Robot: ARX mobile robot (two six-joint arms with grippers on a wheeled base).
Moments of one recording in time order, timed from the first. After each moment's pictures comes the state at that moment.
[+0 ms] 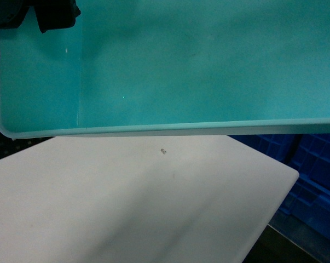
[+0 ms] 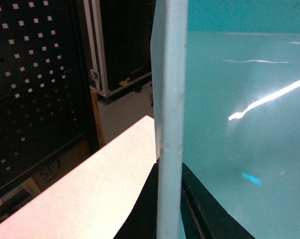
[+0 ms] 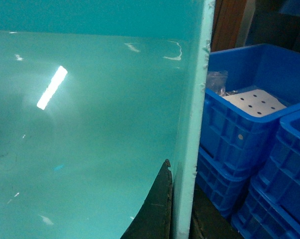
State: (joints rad) left arm -0.44 1.32 0.77 0.41 -0.36 -0.11; right arm 0.08 1.20 0.64 0.46 -0.15 0.00
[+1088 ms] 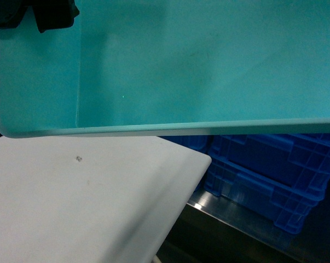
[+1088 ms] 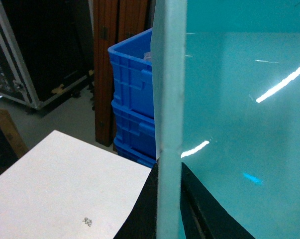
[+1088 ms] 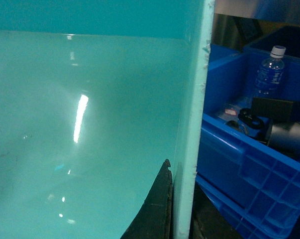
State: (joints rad) left arm -0.44 1.32 0.77 0.41 -0.36 -0.11; right arm 0.08 1.20 0.64 0.46 -0.15 0.00
